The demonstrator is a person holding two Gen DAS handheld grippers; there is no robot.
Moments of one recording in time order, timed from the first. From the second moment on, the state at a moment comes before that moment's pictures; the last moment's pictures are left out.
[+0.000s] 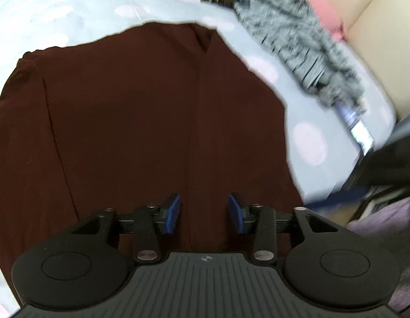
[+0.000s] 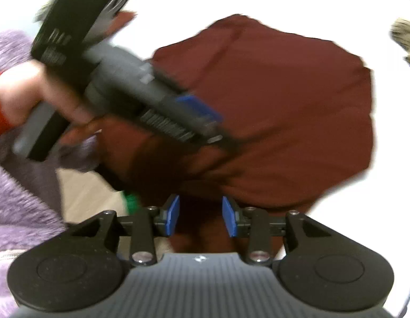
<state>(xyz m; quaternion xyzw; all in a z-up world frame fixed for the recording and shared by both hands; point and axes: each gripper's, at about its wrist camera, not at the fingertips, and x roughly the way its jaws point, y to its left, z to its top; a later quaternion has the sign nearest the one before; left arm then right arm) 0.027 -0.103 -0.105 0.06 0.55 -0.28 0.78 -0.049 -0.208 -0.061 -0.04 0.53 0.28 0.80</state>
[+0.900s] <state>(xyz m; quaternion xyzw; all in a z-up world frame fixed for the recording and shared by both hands) -0.011 -0.017 -0.051 -0.04 0.50 -0.27 0.82 0.016 -0.259 -0.102 -0.09 0.47 0.11 0.87</state>
